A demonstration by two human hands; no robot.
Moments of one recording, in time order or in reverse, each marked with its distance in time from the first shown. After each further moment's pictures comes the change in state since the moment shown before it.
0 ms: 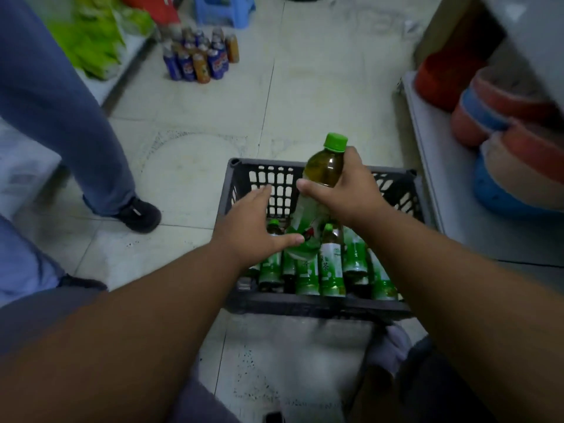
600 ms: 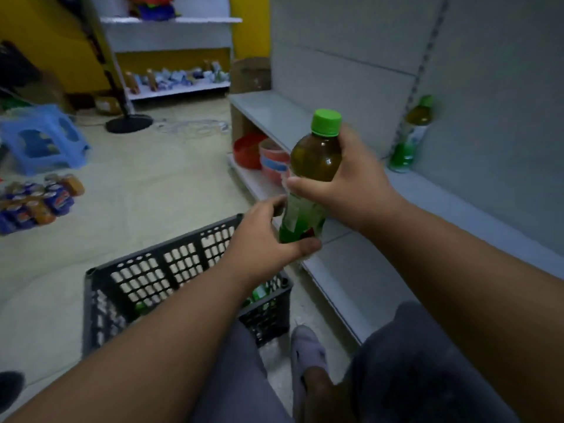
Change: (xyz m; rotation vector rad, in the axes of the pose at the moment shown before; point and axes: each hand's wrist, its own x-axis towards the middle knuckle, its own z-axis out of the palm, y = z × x) left_hand -0.130 0.279 0.022 -0.377 -0.152 0.595; right_hand -0.258 -0.062 -0.256 -0.150 0.635 -0.089
